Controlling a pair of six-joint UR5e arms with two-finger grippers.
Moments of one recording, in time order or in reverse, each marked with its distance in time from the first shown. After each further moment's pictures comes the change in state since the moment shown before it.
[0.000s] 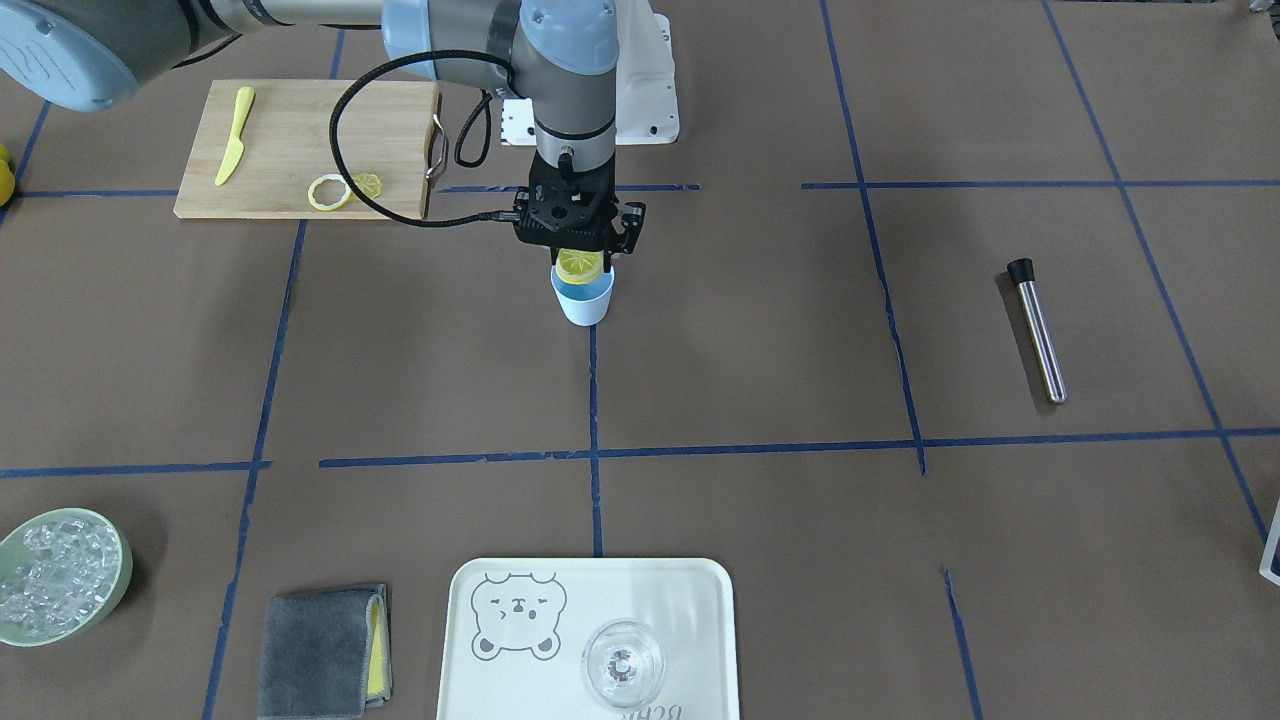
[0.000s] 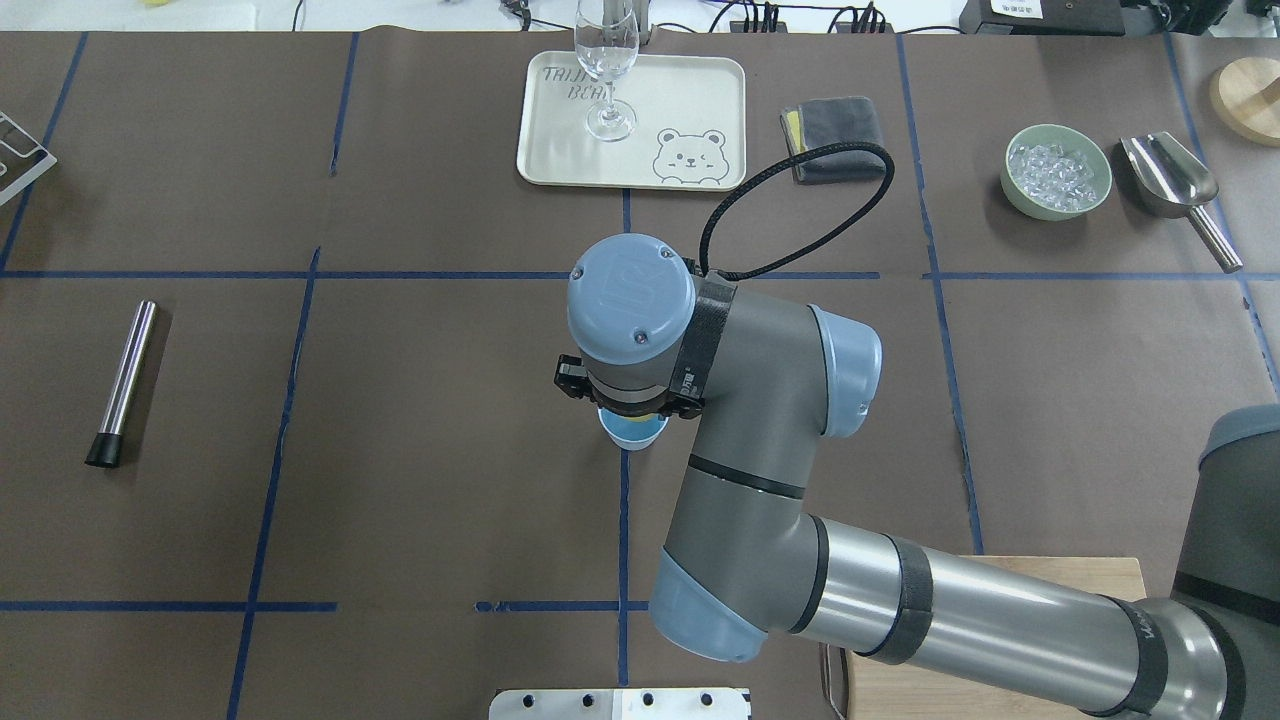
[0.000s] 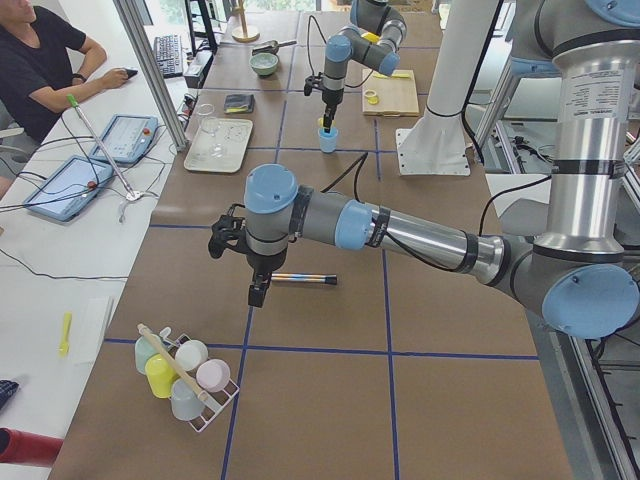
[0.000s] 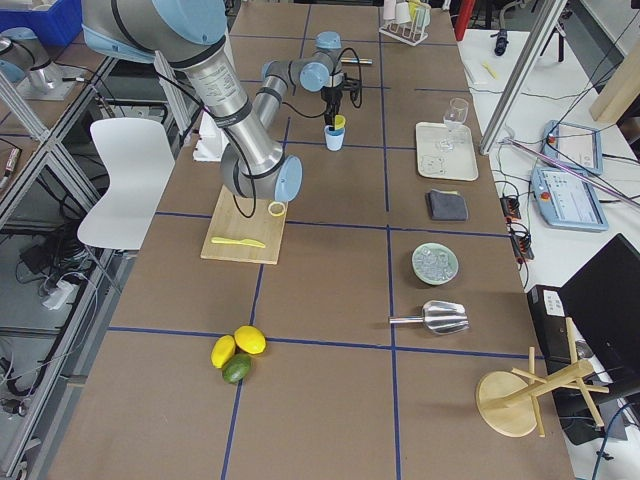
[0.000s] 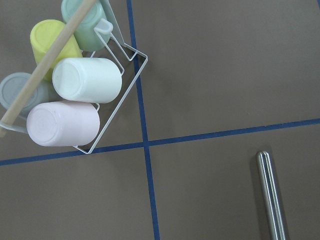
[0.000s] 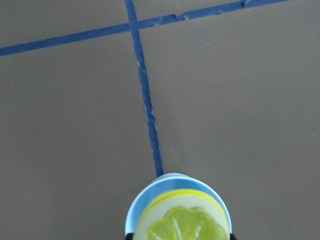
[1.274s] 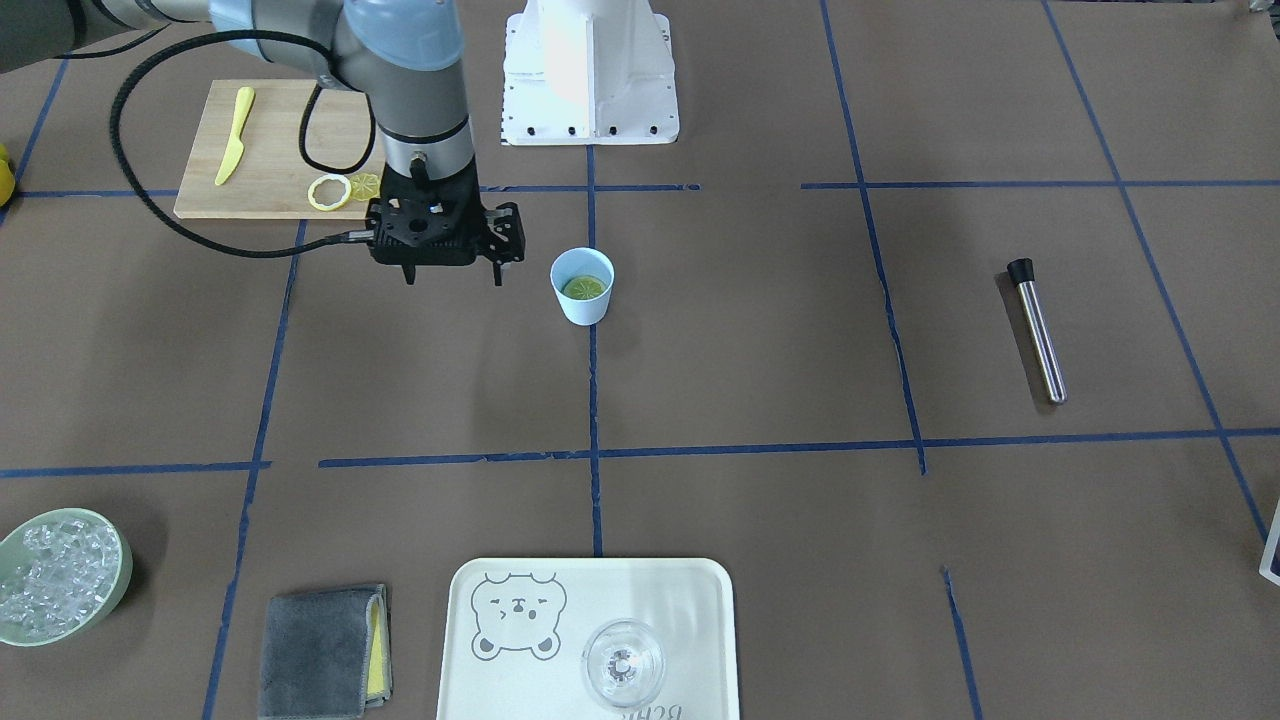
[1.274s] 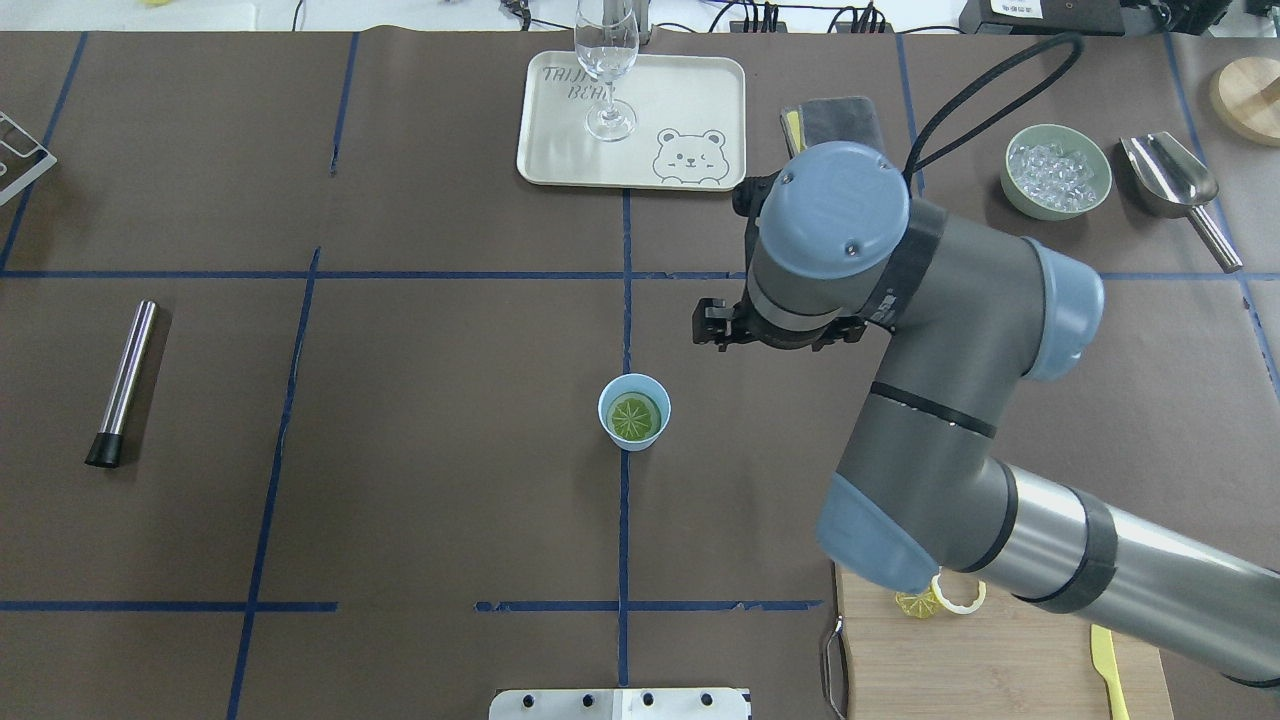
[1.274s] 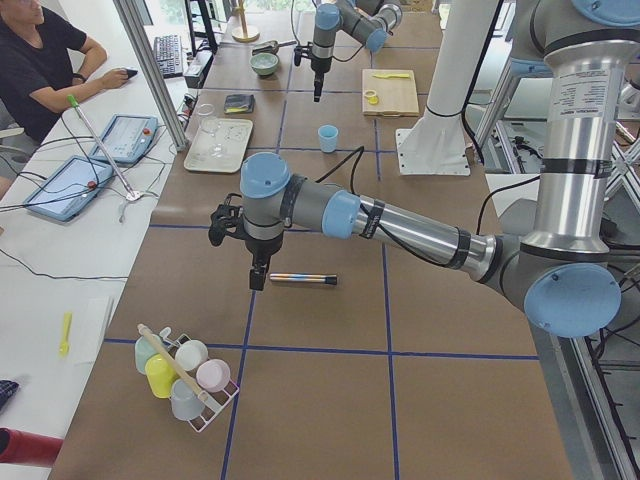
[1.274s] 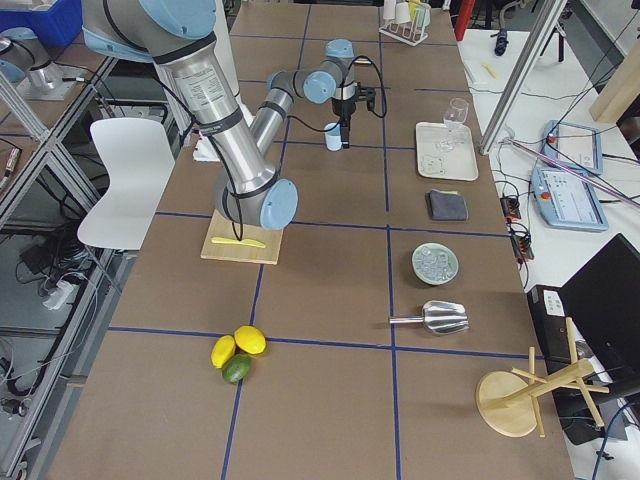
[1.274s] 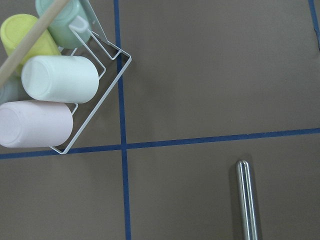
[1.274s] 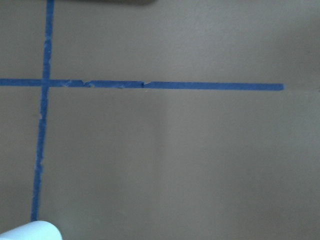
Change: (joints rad) left arm 0.098 -0.029 -0.022 0.000 0.001 -0.173; right arm 0.199 -0.221 0.224 -0.088 0.076 -0.381
